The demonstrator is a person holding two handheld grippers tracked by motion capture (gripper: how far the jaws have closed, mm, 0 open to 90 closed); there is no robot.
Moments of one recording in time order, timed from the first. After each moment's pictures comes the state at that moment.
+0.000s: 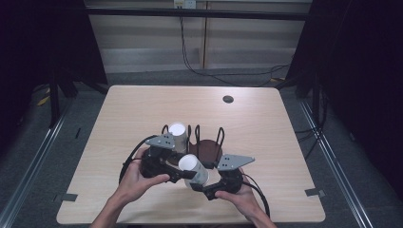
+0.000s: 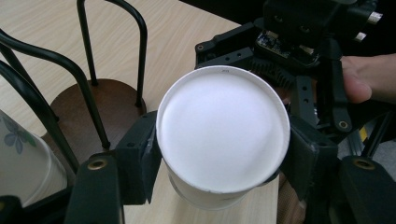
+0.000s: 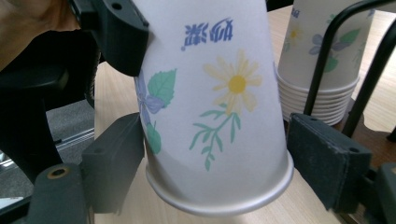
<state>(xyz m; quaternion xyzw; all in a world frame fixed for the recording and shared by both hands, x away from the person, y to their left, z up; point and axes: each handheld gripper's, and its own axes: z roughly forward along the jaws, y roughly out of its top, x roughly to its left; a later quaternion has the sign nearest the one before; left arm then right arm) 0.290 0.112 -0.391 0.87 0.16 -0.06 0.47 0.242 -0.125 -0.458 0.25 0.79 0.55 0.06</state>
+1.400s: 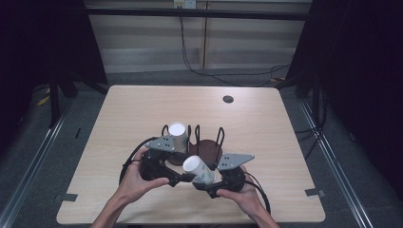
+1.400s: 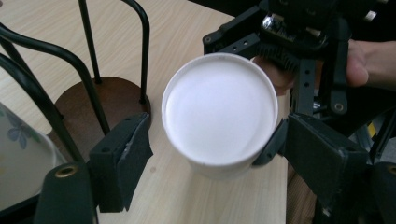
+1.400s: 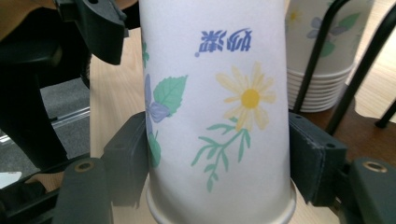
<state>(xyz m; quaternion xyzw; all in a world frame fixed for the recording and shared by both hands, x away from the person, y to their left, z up) 0.289 0.115 -0.395 0.87 0.15 -0.04 0.47 0.244 -0.132 -0.452 0.24 0.82 0.52 0.06</state>
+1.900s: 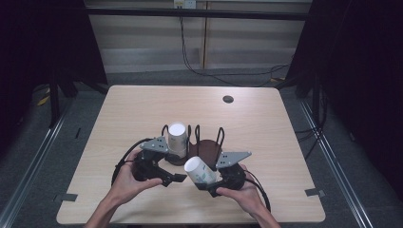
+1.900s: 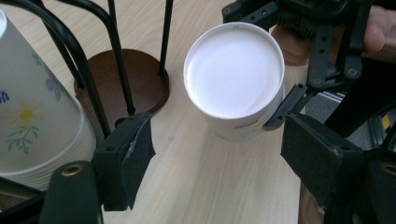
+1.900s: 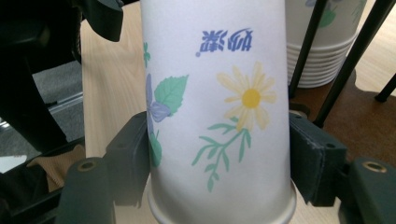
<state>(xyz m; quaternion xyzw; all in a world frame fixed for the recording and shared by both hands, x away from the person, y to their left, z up) 0.293 0.131 -0.406 0.88 0.16 -0.04 0.44 0.250 -0.132 -0.454 0.25 0.84 0.47 0.04</state>
